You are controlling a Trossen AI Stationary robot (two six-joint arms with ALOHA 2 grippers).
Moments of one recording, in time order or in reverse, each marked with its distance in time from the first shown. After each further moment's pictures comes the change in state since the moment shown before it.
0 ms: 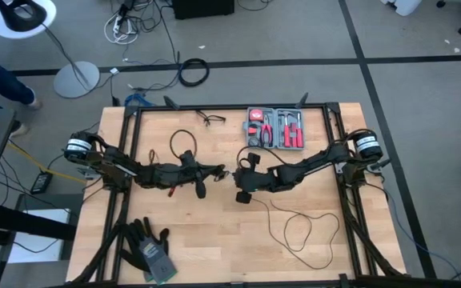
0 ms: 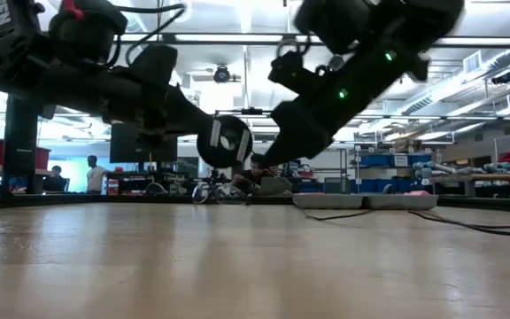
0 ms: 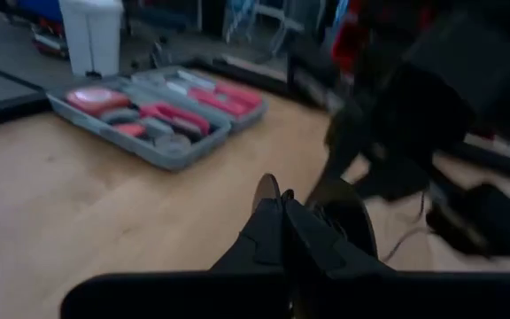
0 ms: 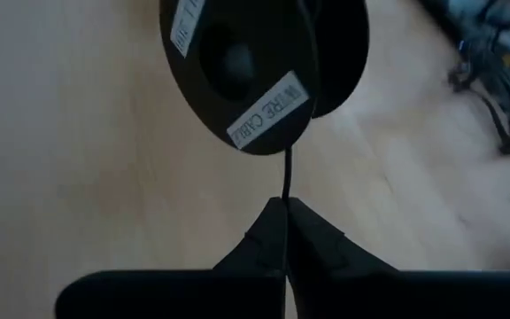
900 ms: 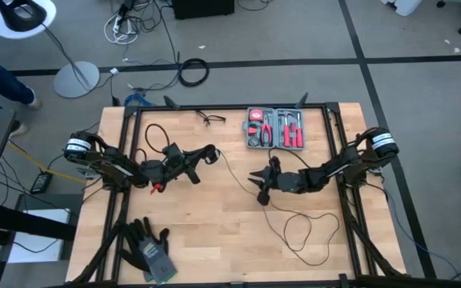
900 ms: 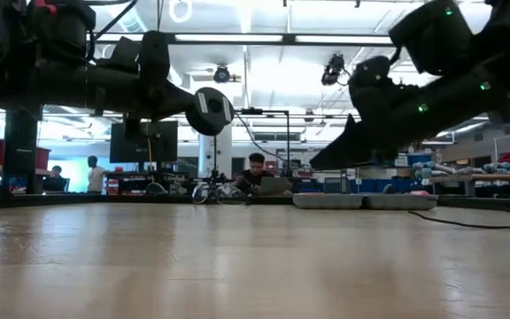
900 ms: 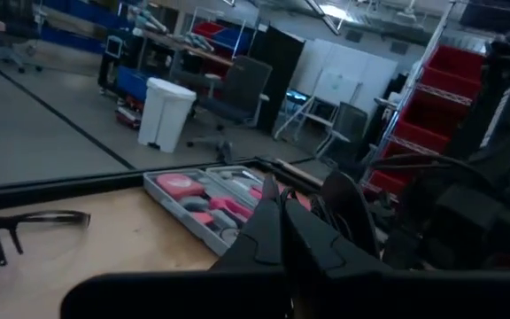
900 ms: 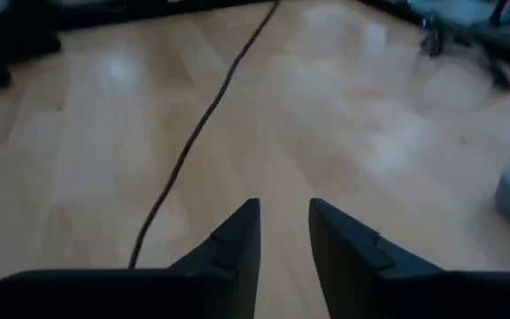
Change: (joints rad) left arm 0.015 0.002 -0.109 0.382 -0.238 0.008; right arm 0.046 -0.158 -0.493 0.618 -0.006 0.195
